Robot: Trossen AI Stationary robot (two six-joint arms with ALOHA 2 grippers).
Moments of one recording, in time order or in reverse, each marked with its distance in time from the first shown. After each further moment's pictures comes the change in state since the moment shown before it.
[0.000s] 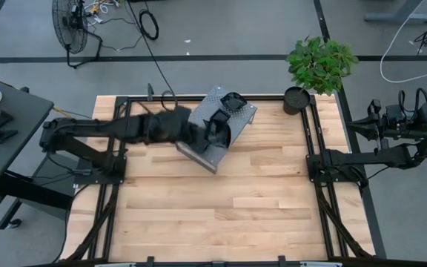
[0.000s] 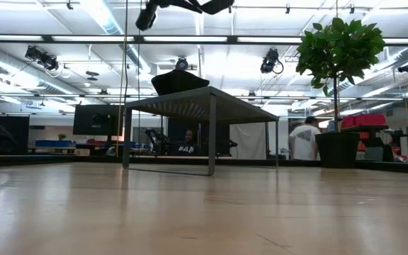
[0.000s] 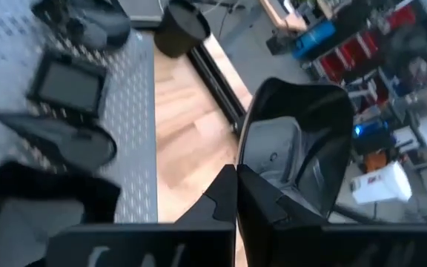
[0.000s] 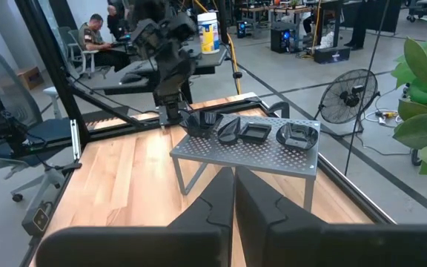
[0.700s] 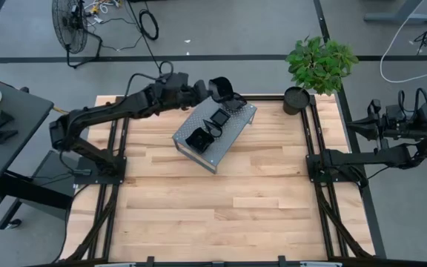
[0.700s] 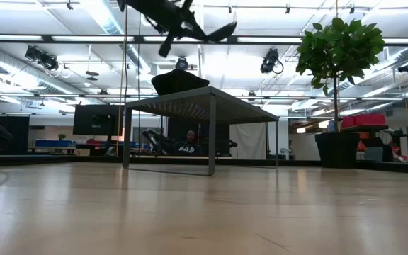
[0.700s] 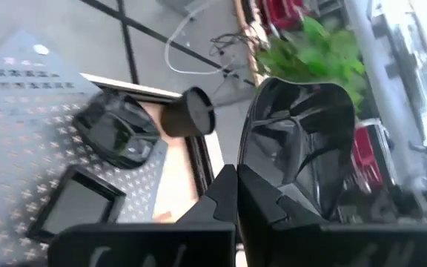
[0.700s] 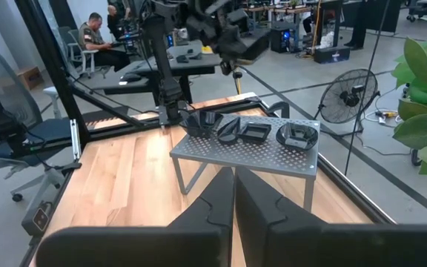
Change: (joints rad) left arm 0.388 0.104 0.019 0.242 0.210 -0.181; right arm 0.000 0.000 0.000 0.000 0.000 0.000
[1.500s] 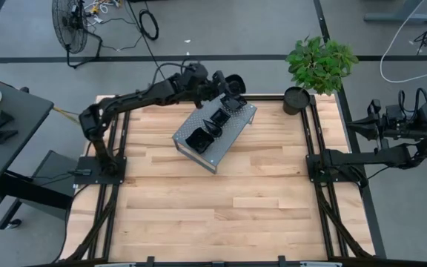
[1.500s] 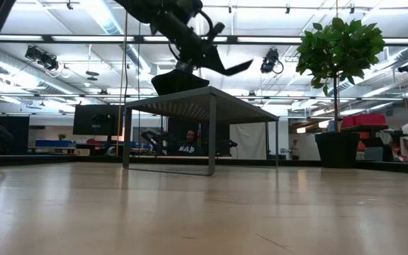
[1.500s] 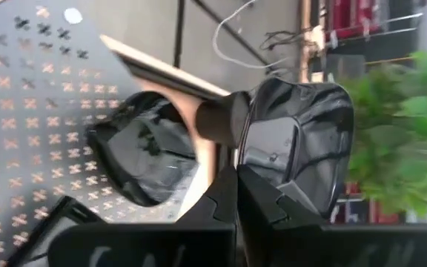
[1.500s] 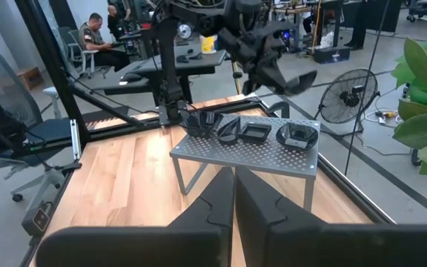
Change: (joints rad) left arm 0.096 0.325 0.269 -0.127 0.080 -0.217; right arm 0.000 0.000 0.000 0.000 0.000 0.000
